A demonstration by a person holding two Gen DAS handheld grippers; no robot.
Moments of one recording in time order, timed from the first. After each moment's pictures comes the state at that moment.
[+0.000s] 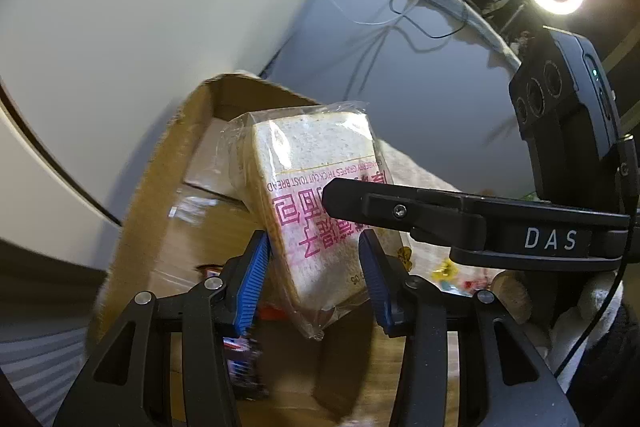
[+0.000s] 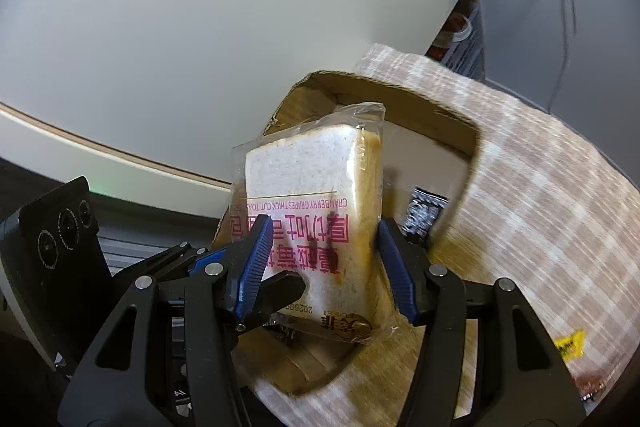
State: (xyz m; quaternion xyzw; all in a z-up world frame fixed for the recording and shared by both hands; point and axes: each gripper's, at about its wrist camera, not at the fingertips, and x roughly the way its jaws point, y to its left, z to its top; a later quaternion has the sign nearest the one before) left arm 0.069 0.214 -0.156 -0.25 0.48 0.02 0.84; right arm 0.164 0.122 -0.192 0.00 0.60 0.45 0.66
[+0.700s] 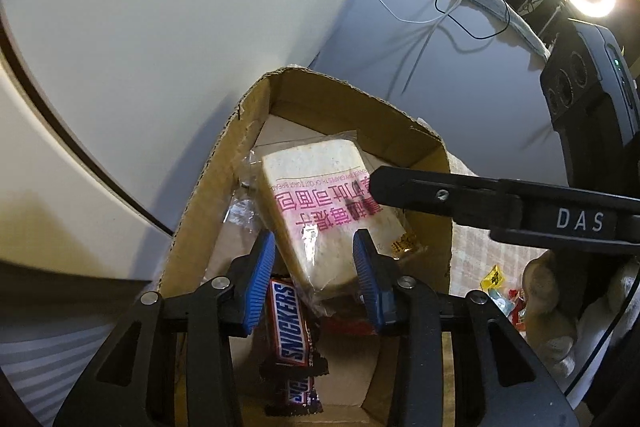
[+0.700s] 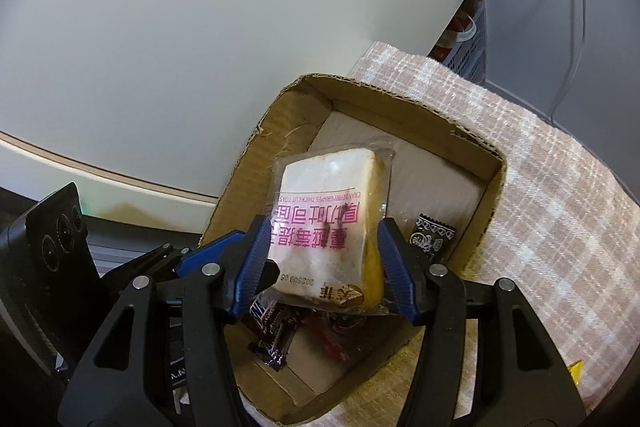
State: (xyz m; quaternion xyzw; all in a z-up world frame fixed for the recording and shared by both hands) left arm 0.063 0.234 -0.170 -0.23 0.50 0.08 0.83; right arm 0.170 0.134 -0.194 -0.01 0.59 0.45 0.67
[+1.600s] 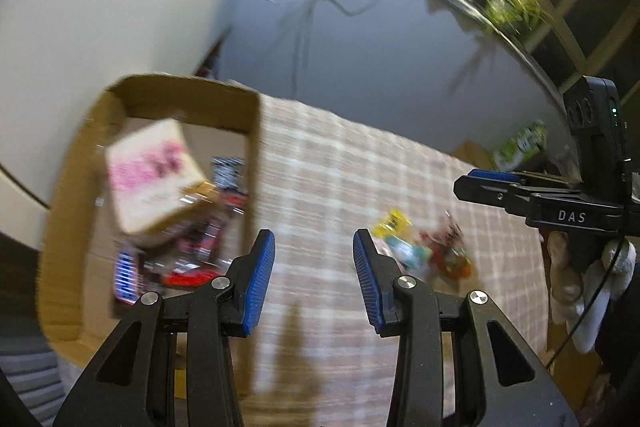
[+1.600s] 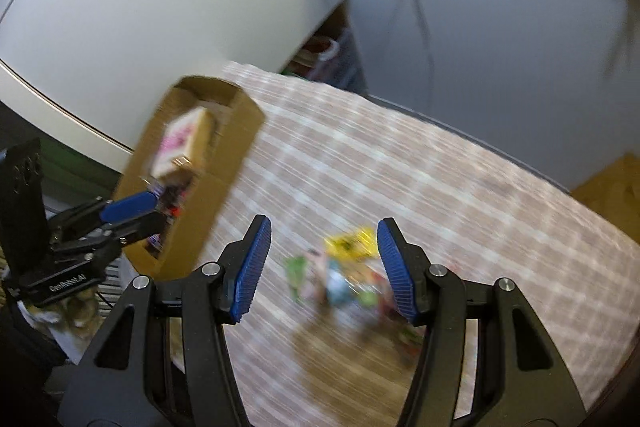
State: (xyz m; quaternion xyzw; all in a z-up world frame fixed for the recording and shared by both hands) left arm 0.057 0.107 -0.140 -0.17 0.50 -0.05 0.85; right arm 0.157 -0.089 -0.152 -0.05 0.55 0.31 0.77
